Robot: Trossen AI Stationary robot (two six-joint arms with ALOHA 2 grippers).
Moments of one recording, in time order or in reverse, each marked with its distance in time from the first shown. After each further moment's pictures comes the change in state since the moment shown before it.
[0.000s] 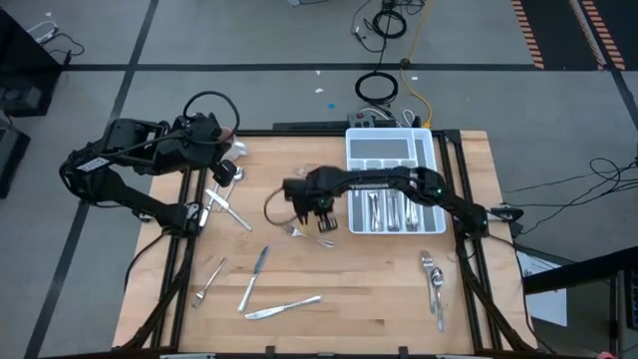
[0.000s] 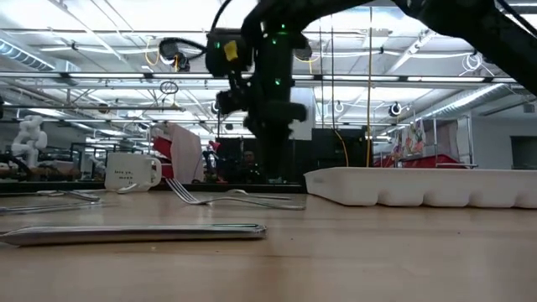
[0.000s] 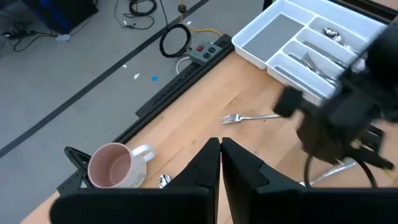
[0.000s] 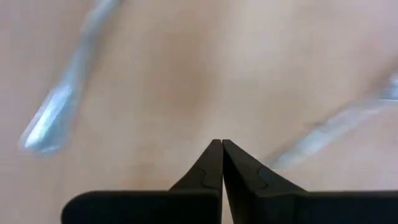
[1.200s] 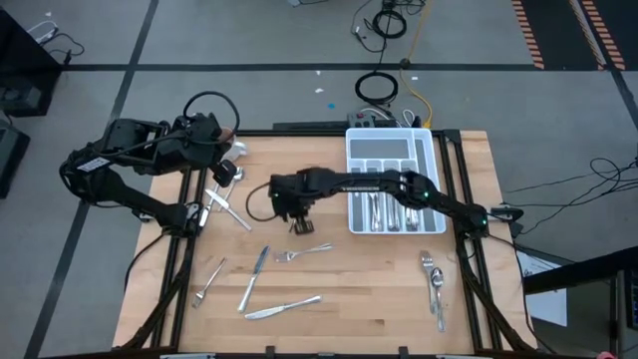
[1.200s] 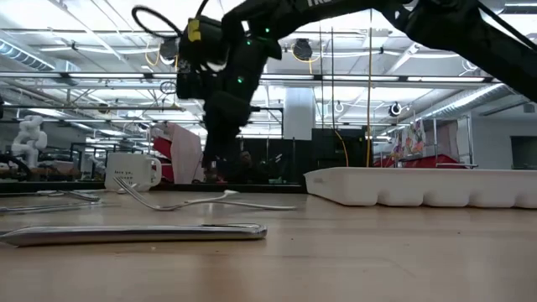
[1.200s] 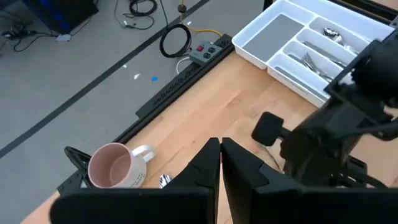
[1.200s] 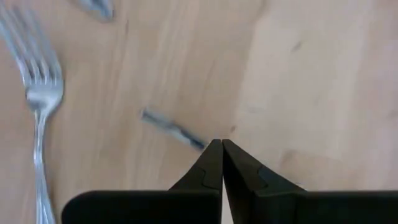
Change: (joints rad) left arm 0.000 0.000 0.000 0.000 0.000 0.000; right arm 0.014 0.124 0.196 0.215 -0.132 0.005
